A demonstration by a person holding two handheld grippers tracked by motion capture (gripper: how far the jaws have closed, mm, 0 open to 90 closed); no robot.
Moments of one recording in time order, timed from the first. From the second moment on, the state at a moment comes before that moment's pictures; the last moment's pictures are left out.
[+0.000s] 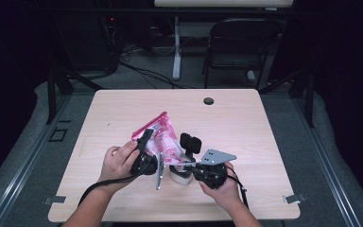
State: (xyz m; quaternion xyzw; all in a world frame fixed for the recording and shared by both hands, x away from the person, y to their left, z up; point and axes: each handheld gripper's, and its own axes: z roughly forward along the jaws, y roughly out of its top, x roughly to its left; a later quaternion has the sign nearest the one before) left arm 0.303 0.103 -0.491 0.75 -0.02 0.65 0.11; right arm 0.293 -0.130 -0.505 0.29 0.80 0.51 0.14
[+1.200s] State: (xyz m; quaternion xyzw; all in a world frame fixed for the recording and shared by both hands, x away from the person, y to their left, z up) left arm 0.302 0.104 -0.490 0.75 -0.02 0.65 0.11; right arm 0.293 -0.130 -0.506 0.29 0.80 0.51 0.14
